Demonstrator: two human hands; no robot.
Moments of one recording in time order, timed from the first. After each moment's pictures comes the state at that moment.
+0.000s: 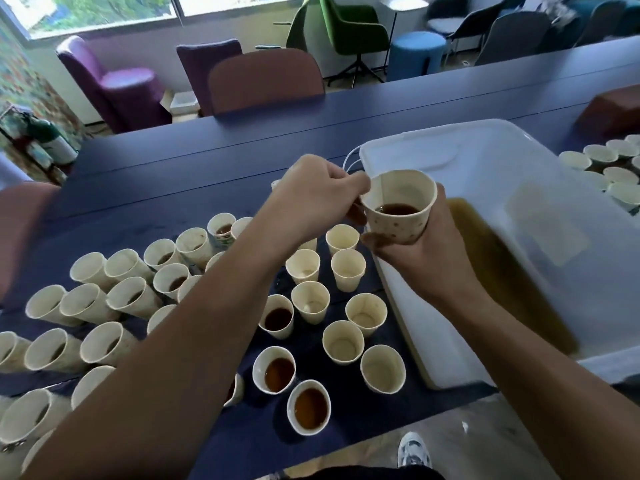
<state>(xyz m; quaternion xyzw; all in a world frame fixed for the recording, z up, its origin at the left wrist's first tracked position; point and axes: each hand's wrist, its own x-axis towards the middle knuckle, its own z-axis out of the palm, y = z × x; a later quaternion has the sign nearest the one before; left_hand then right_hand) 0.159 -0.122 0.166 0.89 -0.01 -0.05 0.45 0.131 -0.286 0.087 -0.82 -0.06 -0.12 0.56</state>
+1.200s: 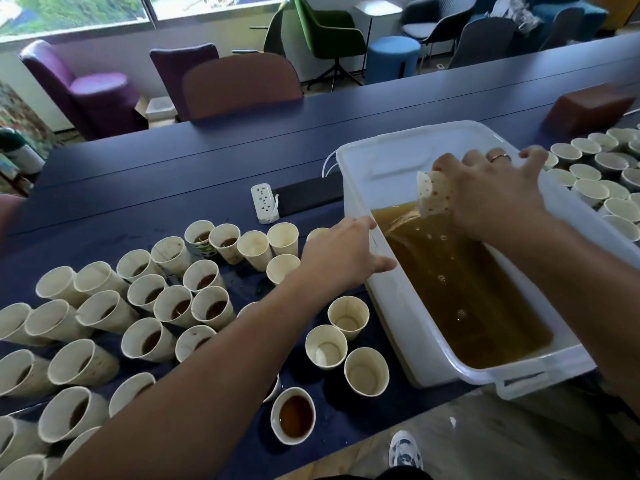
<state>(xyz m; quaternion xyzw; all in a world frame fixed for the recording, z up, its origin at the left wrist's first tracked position) 0.167 -0.176 0.084 0.96 -0.14 -0.10 0.22 0.190 -0.386 0.119 -0.98 -0.03 -0.13 -0.13</state>
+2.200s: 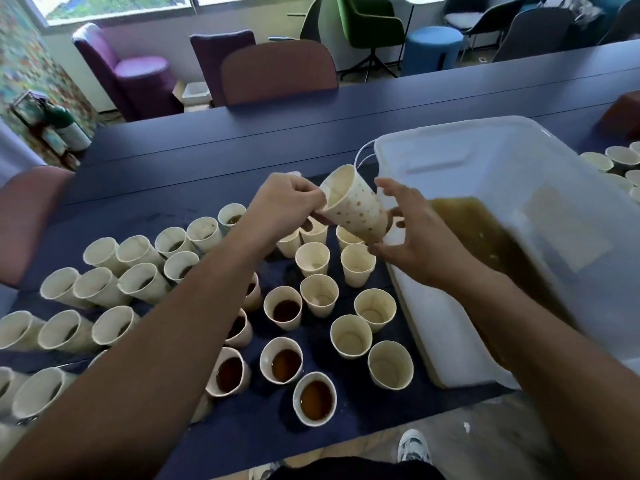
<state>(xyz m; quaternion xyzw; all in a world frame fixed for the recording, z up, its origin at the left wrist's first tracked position) 0.180 -0.073 0.117 0.87 0.05 -0.07 0.49 0.159 -0.284 0.078 -0.92 -0.14 -0.02 0.36</state>
